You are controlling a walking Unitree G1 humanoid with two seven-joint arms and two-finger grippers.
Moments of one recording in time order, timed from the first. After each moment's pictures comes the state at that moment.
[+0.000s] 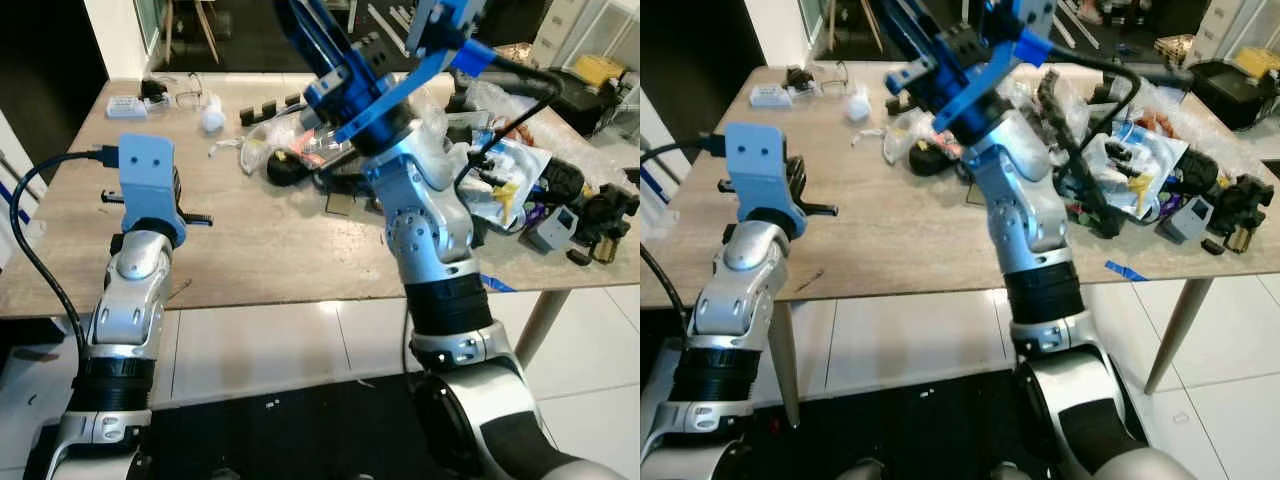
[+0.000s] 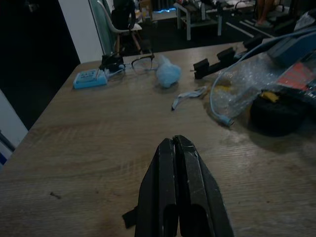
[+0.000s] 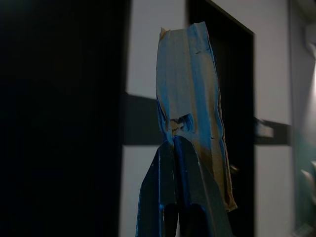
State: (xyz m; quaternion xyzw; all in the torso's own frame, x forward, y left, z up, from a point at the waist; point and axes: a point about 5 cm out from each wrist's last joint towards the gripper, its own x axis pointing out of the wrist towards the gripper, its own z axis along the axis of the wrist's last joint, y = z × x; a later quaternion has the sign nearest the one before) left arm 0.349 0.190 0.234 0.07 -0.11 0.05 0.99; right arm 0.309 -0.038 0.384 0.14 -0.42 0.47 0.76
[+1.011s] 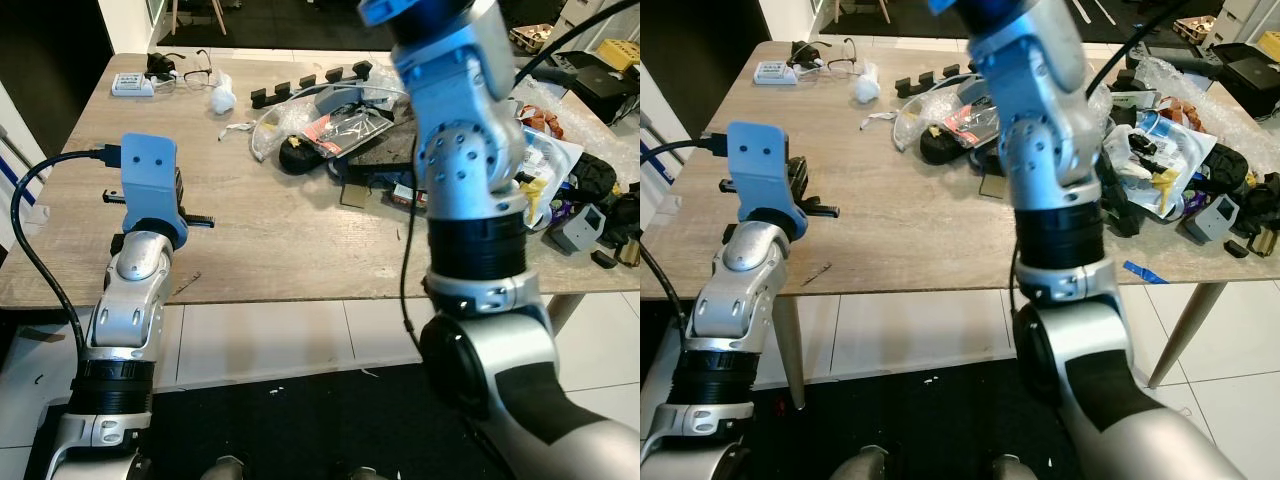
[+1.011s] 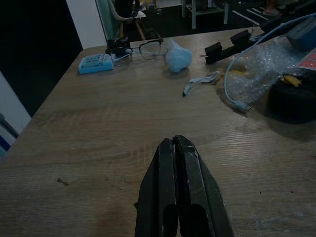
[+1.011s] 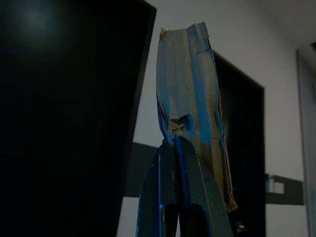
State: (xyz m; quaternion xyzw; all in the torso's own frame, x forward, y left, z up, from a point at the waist) left arm 0.346 0.190 0.235 0.07 -0.11 0.05 0.99; right arm 0.288 -0.063 0.465 0.13 -0.53 0.46 0.70
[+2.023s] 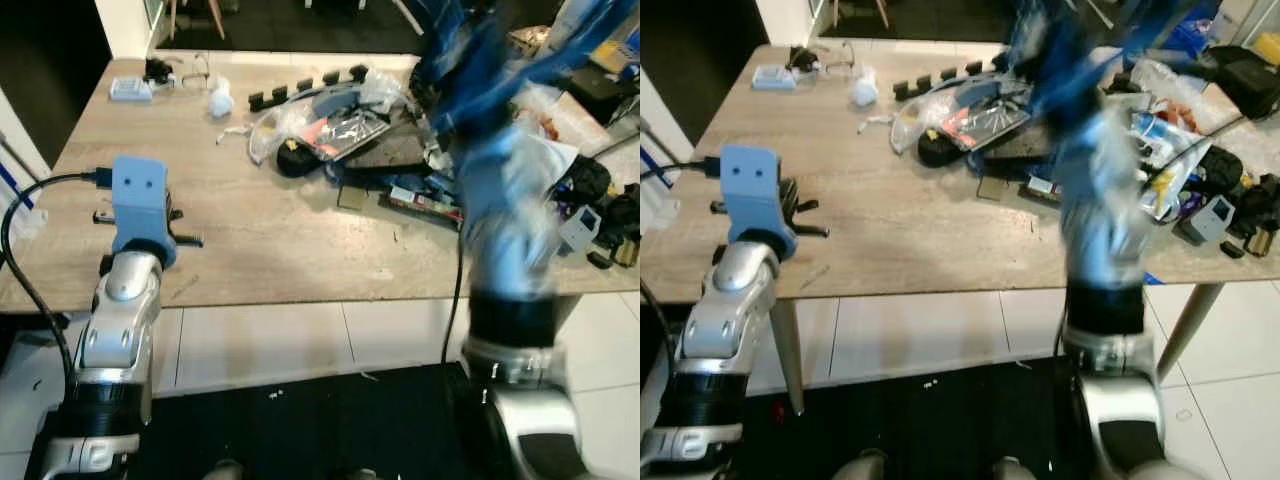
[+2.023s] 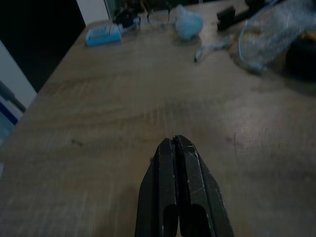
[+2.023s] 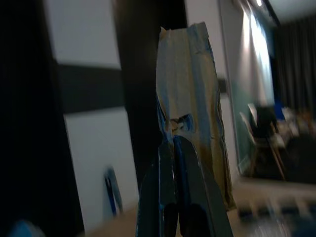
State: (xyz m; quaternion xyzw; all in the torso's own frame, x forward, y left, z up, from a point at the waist) left arm 0.332 0.206 0.204 0.09 -0.06 0.06 0.99; right arm 0.328 -0.113 0.324 0.15 -0.34 0.35 0.86
